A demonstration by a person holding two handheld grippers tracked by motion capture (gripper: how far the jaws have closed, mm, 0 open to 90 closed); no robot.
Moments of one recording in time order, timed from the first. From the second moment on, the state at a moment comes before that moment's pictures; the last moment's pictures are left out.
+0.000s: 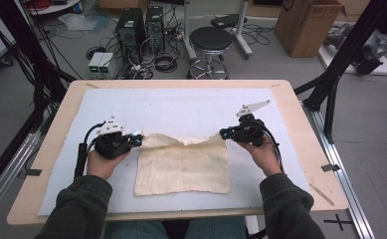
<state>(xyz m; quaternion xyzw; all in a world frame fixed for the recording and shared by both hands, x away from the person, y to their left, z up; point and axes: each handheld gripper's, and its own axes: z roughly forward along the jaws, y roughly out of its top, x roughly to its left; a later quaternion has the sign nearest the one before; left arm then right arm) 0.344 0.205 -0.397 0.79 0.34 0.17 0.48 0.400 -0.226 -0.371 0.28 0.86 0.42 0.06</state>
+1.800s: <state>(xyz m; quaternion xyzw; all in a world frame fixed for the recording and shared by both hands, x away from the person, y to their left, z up) 0.275 0.211 -0.422 0.82 0.29 0.14 0.47 0.320 -0.236 -0.406 0.24 0.87 0.42 0.05</state>
